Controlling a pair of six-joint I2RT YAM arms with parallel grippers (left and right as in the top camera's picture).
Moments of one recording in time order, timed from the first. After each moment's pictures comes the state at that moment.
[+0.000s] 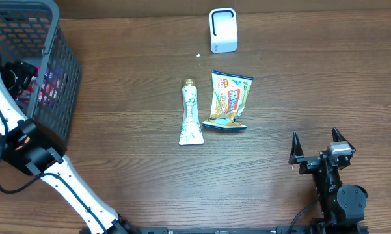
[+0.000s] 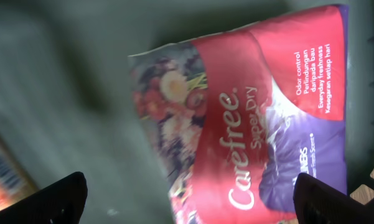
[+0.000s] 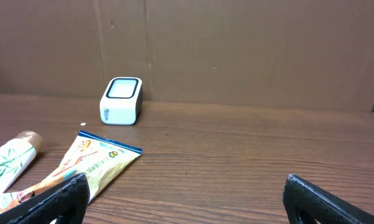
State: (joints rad) left arm 0.65 2.57 2.67 -1.45 0.05 -0.57; right arm 0.06 0.01 0.02 -0.03 -0.04 -0.01
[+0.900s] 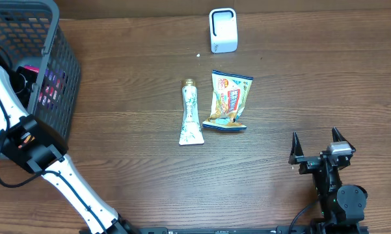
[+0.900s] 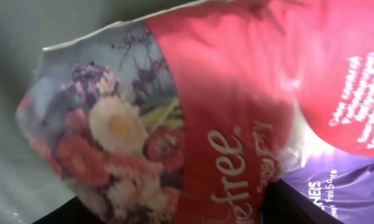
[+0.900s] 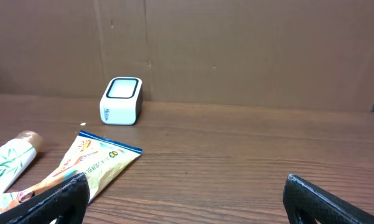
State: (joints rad) left arm 0.65 2.62 2.60 -1.39 0.11 -0.54; right arm 0.06 0.01 0.02 -0.04 -0.04 -0.01
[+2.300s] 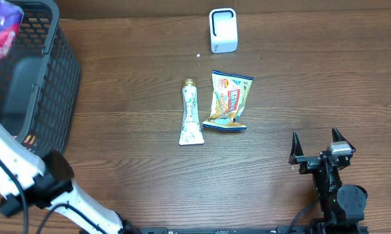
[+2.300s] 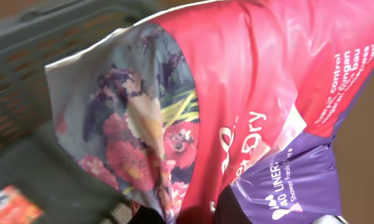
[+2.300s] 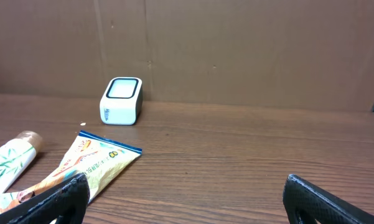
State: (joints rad) left arm 0.60 2.05 2.85 -1.48 0.24 -0.36; right arm 0.06 0.01 0.02 -0.03 -0.04 -0.01
